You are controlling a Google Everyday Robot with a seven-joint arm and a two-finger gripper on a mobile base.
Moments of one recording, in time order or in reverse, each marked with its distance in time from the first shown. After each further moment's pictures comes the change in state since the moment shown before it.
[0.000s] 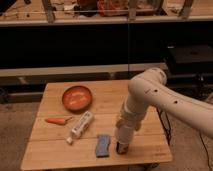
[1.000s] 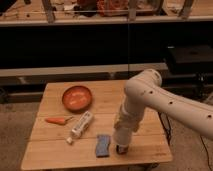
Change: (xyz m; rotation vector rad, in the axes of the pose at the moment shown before) arm -0.004 0.000 0.013 -0.036 -0.007 -0.024
